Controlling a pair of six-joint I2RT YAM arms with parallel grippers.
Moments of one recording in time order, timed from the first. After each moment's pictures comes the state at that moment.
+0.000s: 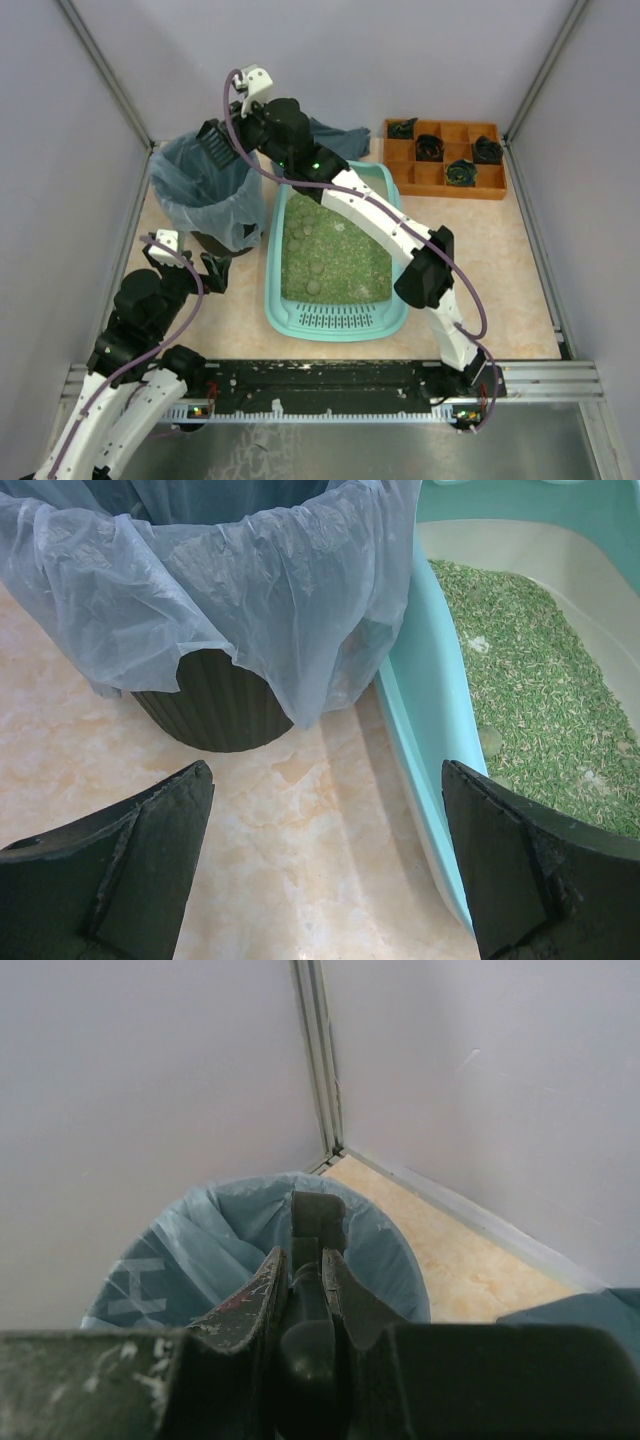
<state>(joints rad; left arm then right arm) -0.46 0.34 0.66 -0.52 -0.22 -0.17 0.89 2.16 2.35 -0.14 0.04 0.11</state>
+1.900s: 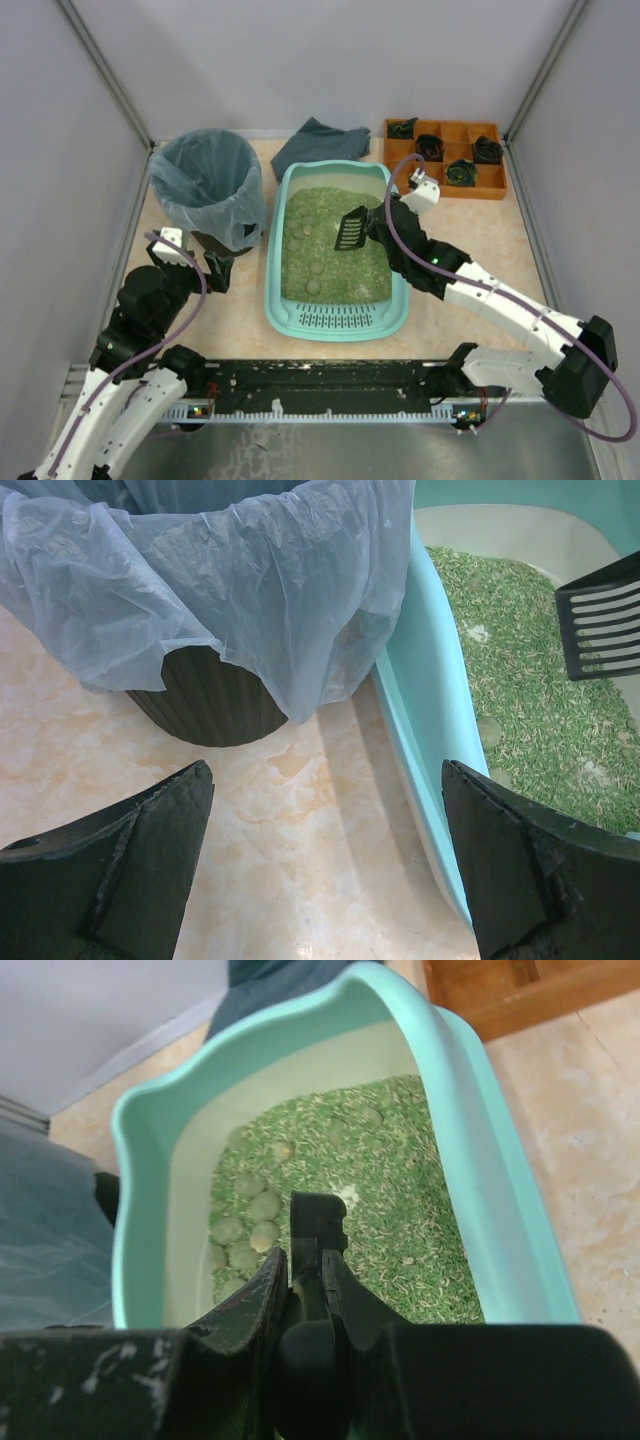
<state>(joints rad) -0.46 0.36 0.66 -0.52 -0.20 -0.17 0.82 1.10 0.96 -0.27 0.69 0.82</state>
